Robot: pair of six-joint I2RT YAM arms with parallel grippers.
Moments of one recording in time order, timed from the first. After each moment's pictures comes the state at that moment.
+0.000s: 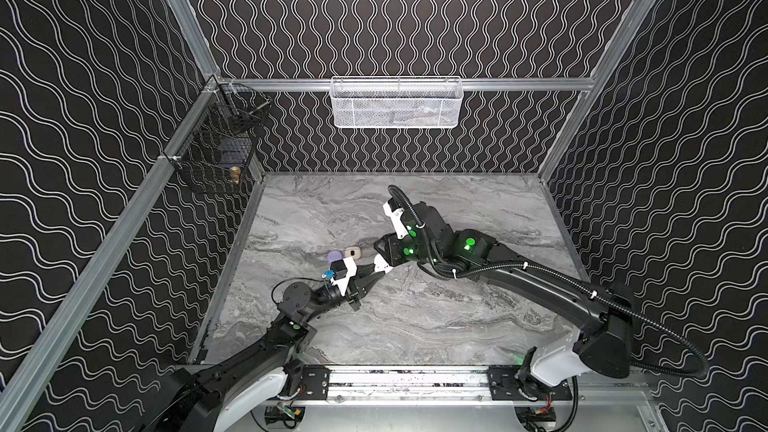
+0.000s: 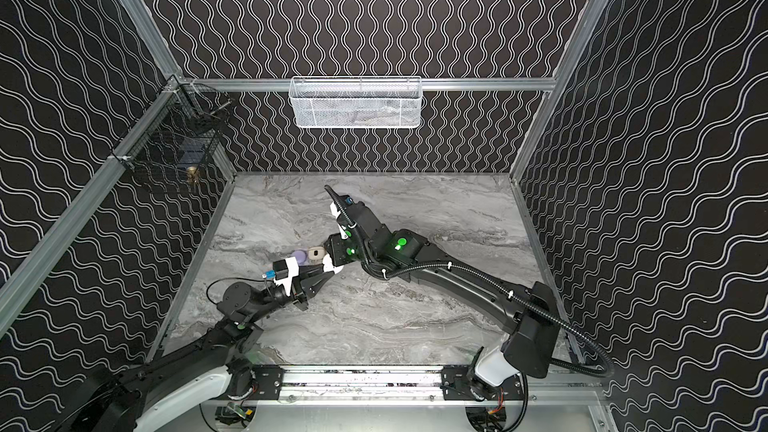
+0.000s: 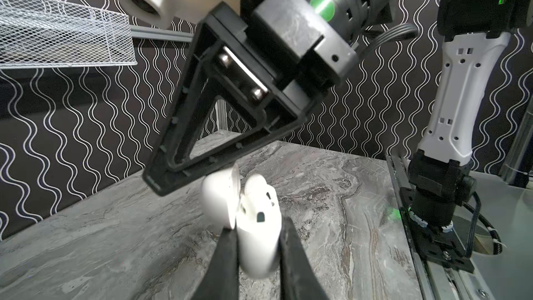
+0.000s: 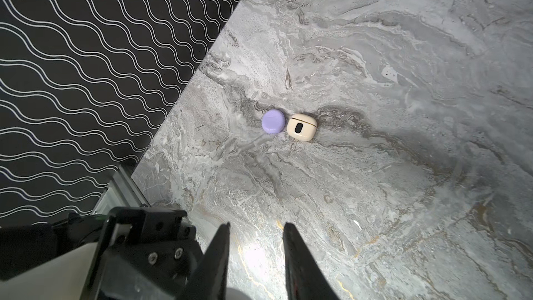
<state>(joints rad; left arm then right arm) -0.56 0.87 0.14 0.93 0.53 -0.09 1.00 1.52 1.39 -0.50 0.00 0.55</state>
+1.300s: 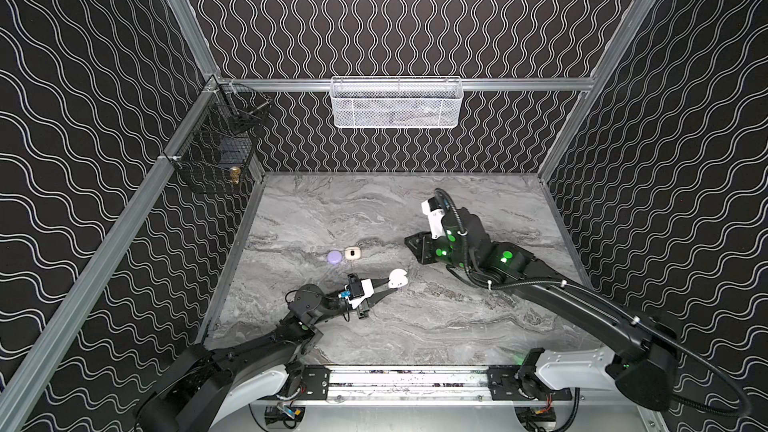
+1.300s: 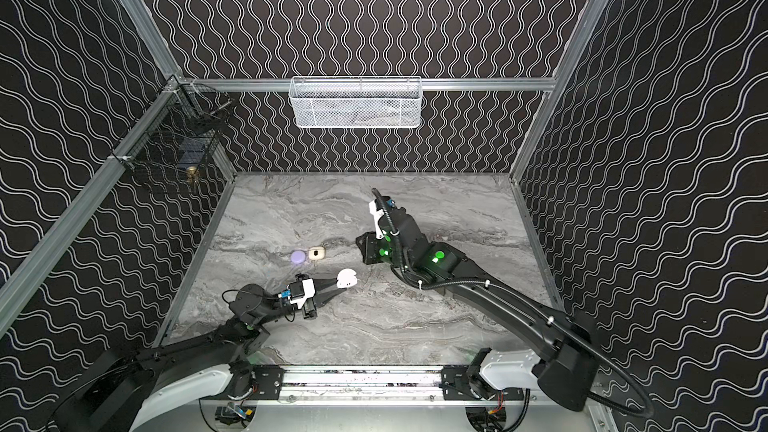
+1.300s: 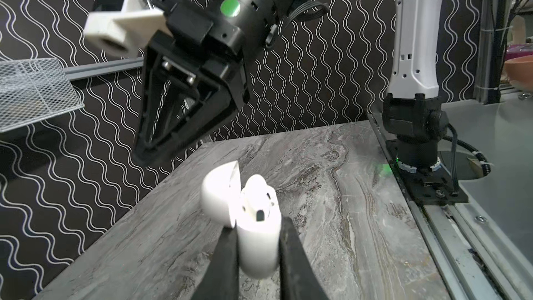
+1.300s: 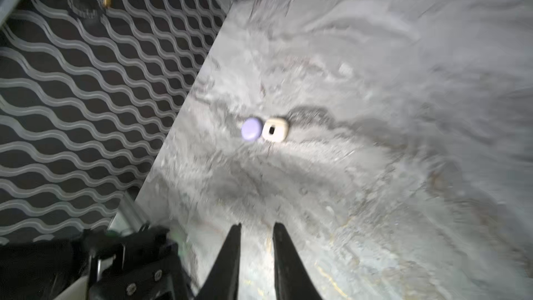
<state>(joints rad) -0.67 1.02 0.14 1.05 0.59 0.20 0.87 1.35 1.17 -0.41 -0.09 0.60</state>
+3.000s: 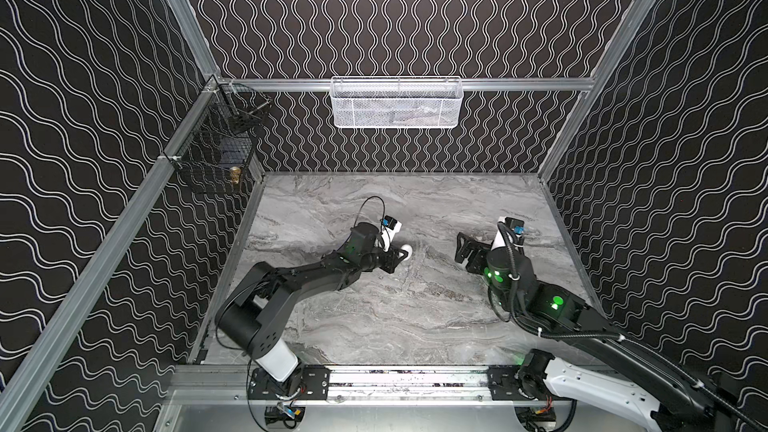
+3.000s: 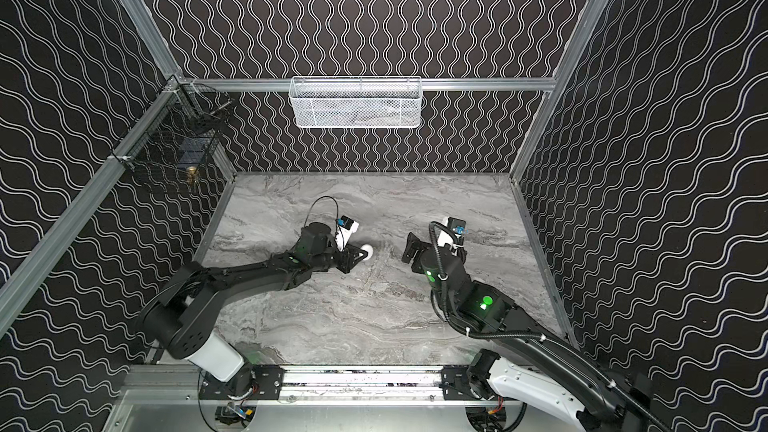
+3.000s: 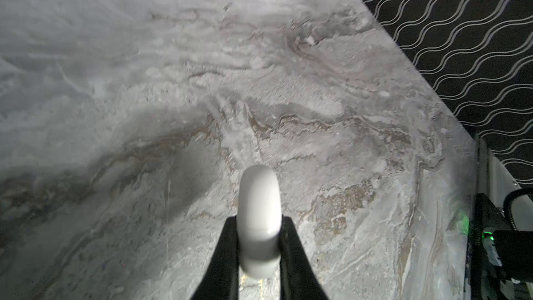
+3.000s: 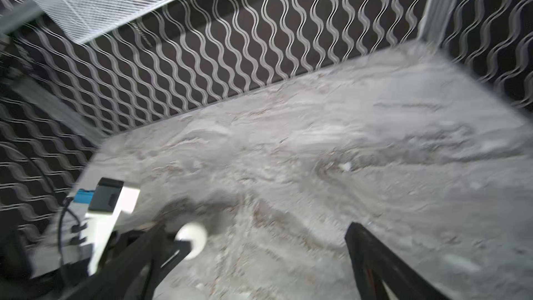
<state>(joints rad) -0.60 1.69 0.84 0.17 0.34 -0.28 0.86 0.93 0.79 -0.32 0.76 0.59</state>
